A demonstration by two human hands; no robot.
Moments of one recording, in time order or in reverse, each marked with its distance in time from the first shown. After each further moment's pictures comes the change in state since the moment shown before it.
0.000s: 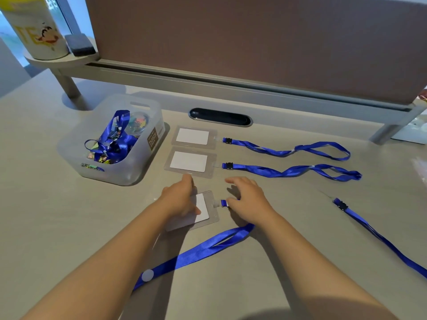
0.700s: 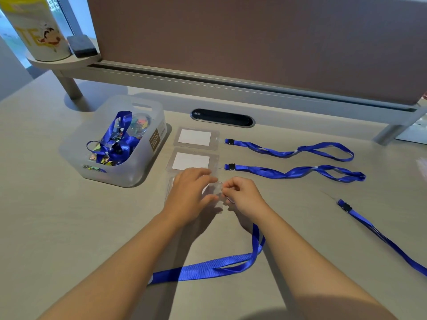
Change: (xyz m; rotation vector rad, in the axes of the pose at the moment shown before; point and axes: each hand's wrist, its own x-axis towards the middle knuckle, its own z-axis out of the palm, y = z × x) left_hand -0.020 0.018 0.000 -0.003 0.382 0.413; right_hand 0.012 -0.014 0.007 0.559 -0.005 0.164
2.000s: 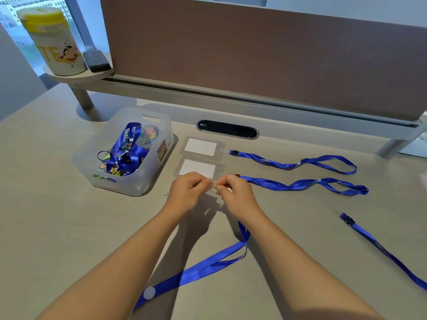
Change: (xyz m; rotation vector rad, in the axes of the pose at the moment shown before) left_hand 0.015 0.001 -0.026 -0.534 0.147 -0.206; right_hand -0.001 -0.031 0.012 -0.111 0.080 -0.263
